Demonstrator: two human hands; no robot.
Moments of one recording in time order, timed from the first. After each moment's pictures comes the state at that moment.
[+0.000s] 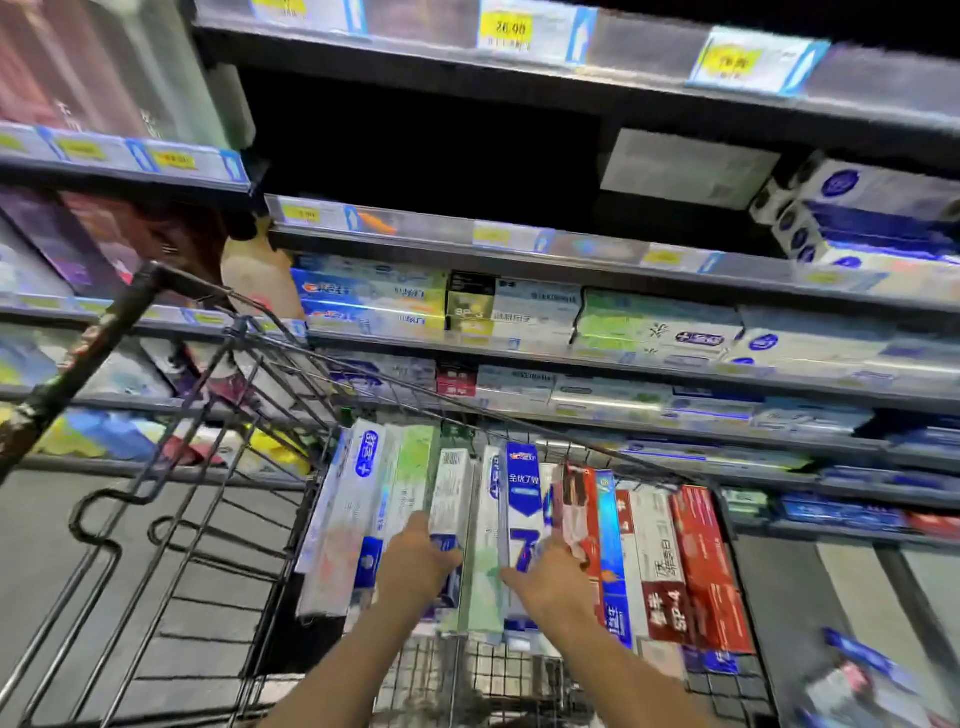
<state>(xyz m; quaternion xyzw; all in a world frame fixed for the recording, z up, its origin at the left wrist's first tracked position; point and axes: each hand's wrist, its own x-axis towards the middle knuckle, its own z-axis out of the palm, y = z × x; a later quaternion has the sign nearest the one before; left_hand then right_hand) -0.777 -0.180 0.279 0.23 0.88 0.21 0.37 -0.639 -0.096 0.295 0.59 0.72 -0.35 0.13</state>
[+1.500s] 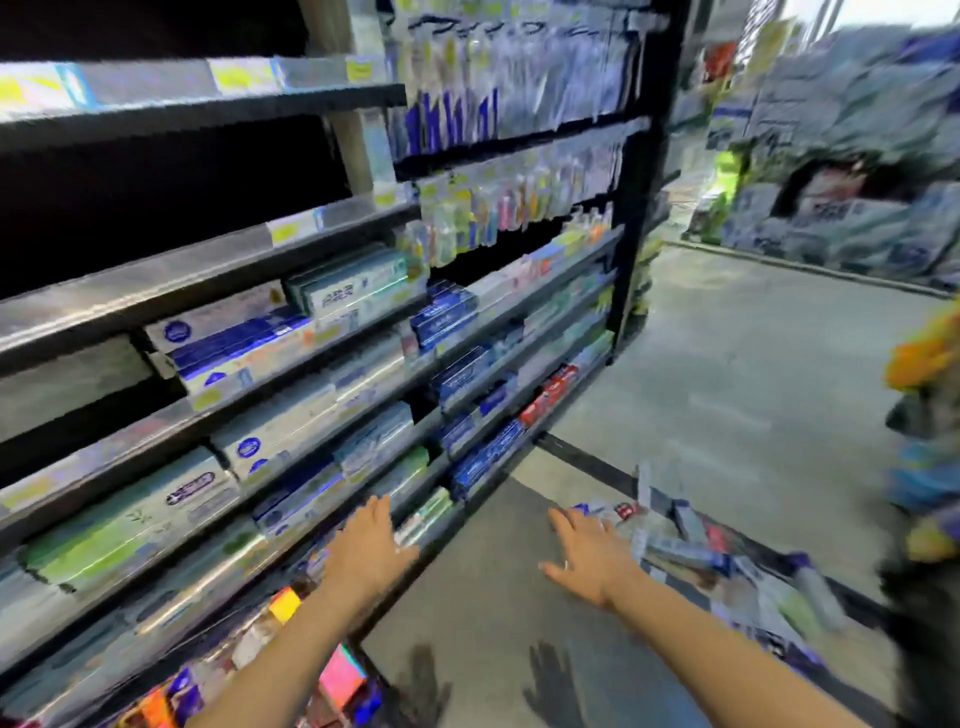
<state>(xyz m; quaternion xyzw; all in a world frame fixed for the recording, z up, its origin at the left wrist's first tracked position) -0.388 0.041 0.425 0.78 0.62 -0.02 0.14 -0.114 -0.032 0.397 0.71 0.68 -0.17 0.04</state>
